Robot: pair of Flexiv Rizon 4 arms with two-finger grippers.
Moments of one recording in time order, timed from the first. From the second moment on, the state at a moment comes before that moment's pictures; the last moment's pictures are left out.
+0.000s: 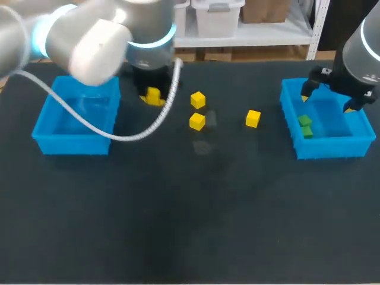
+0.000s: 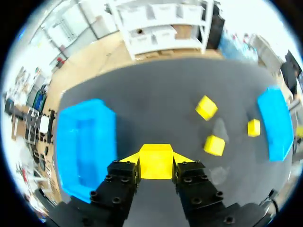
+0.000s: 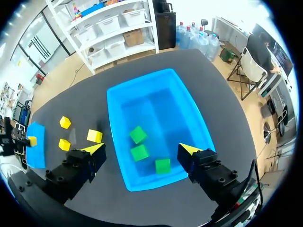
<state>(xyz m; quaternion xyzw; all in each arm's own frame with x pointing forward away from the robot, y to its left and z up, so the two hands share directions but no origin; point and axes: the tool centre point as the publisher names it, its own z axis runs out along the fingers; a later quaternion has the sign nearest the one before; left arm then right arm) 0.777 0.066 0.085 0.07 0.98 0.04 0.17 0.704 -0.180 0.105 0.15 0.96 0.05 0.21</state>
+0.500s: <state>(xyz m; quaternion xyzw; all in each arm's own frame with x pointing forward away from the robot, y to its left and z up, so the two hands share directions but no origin) 0.779 0.214 0.108 -0.09 0.97 0.08 0.23 0.703 -0.180 0.105 0.15 0.96 0.05 0.22</state>
